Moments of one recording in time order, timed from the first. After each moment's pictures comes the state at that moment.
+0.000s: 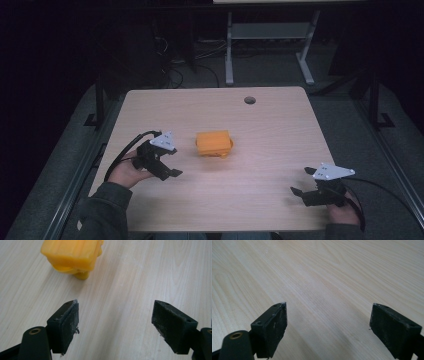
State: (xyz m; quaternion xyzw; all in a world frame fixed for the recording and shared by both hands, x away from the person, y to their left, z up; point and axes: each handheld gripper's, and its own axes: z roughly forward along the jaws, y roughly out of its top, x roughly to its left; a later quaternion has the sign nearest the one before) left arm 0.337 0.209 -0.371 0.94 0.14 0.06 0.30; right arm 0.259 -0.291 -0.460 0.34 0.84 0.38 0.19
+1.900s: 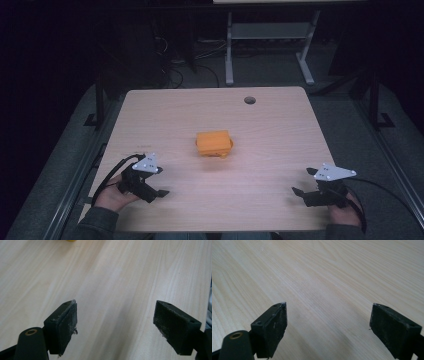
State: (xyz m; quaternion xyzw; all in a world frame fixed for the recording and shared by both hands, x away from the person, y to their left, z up) left arm 0.292 0.251 -0.415 0.94 0.18 0.06 0.30; right arm 0.256 -0.293 -0.460 0.35 0.84 0.37 0.20
